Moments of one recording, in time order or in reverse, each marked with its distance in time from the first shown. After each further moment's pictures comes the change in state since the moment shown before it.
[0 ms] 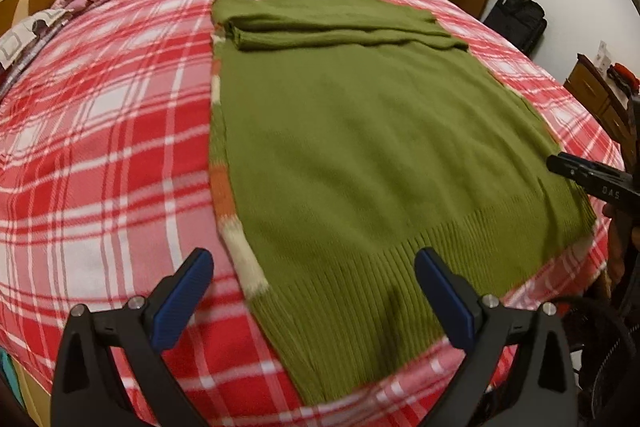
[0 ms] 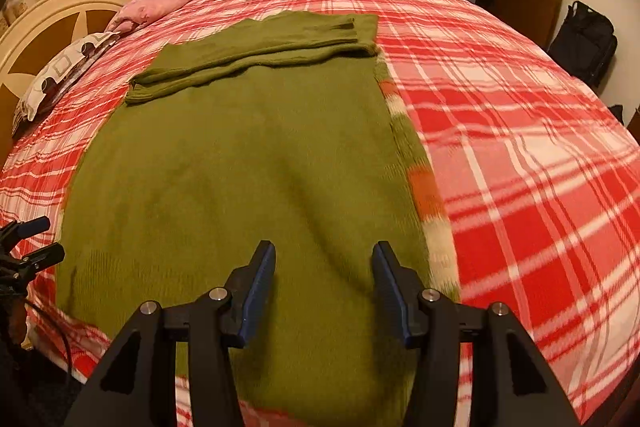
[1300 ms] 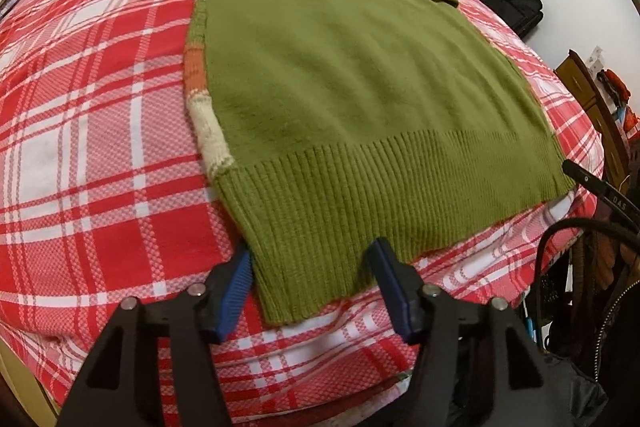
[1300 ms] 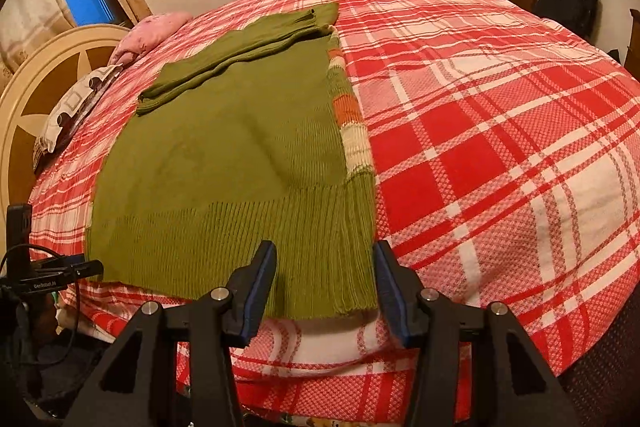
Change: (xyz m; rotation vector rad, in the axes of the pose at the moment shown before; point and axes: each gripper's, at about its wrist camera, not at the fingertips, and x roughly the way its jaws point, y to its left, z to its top) left arm 0.014 -0.007 -0.035 -0.072 0.159 -0.110; right arm -0.040 -0.049 -0.058 0.134 -0.009 0.097
